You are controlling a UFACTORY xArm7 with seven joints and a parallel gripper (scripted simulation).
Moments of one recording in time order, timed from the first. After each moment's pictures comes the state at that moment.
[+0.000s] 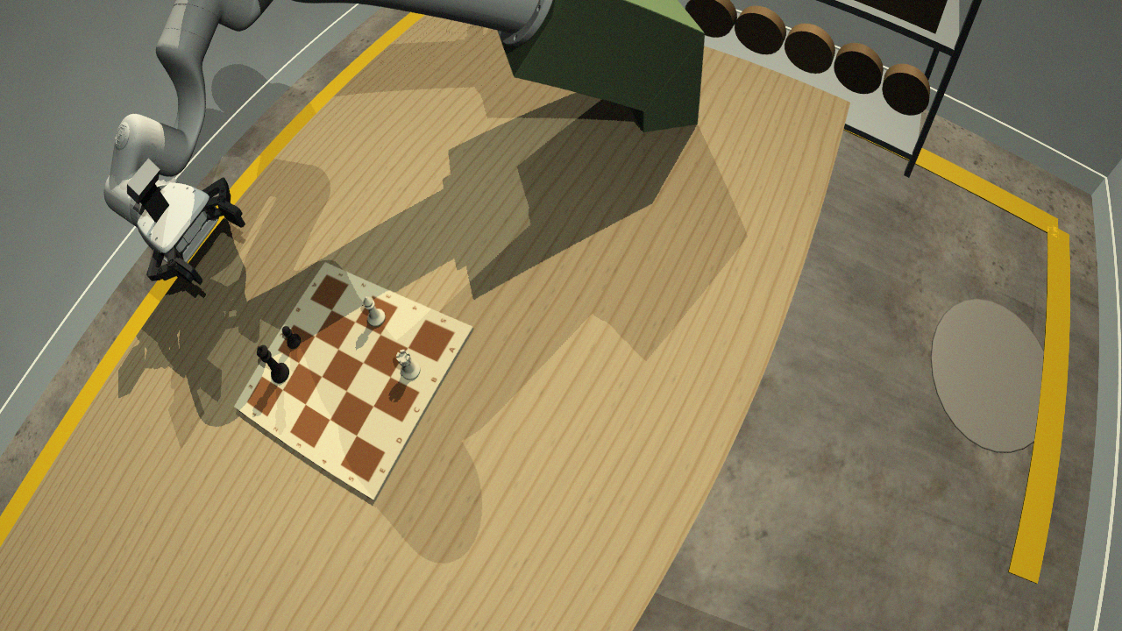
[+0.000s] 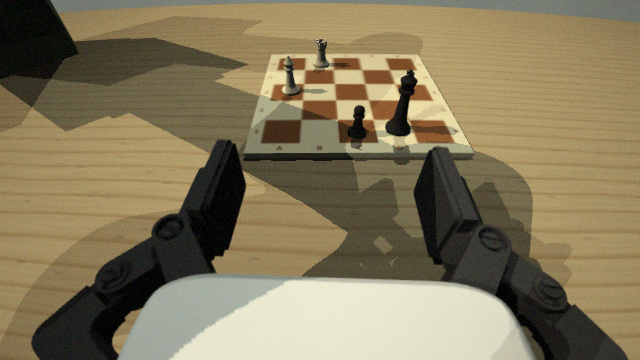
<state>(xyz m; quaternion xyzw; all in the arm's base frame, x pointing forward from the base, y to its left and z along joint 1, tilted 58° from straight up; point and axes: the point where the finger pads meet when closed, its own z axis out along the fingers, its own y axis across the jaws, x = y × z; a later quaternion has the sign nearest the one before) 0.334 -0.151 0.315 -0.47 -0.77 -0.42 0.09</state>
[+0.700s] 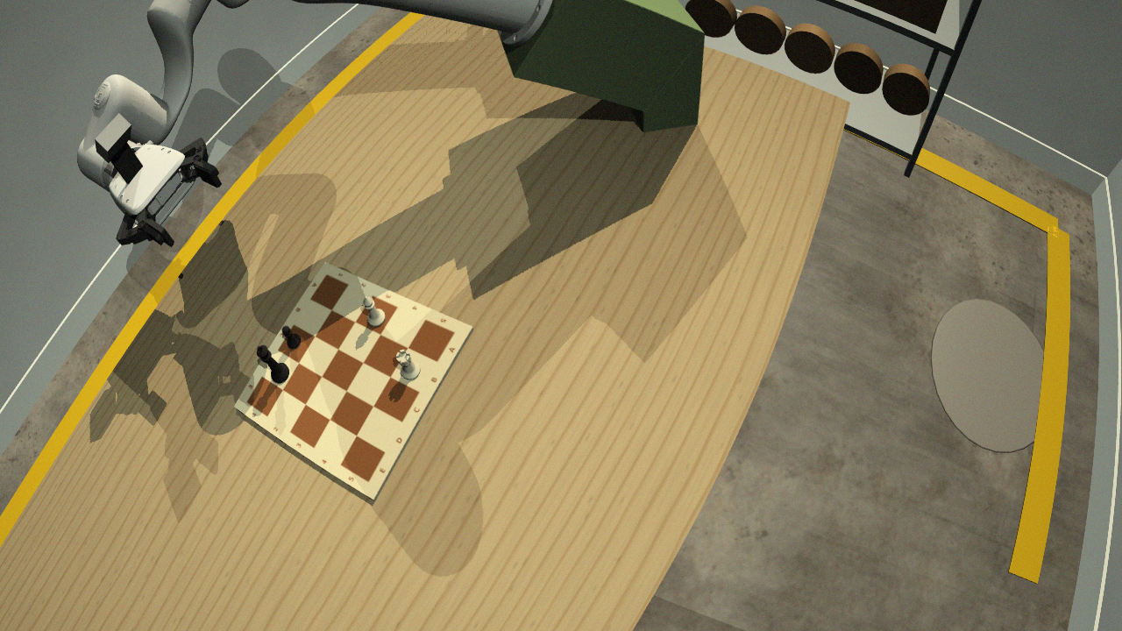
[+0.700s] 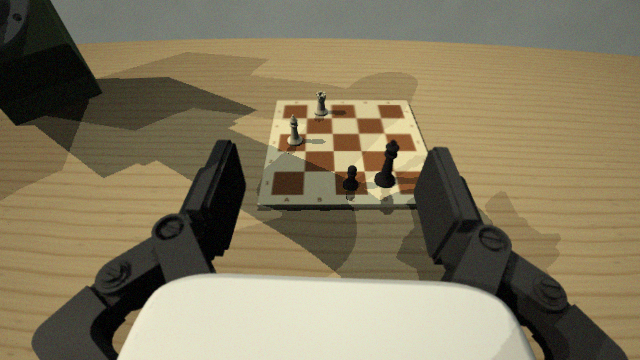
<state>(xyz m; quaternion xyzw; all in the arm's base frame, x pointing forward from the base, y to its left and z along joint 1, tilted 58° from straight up) 0.290 -0.101 0.357 -0.47 -0.77 -0.42 0.09</state>
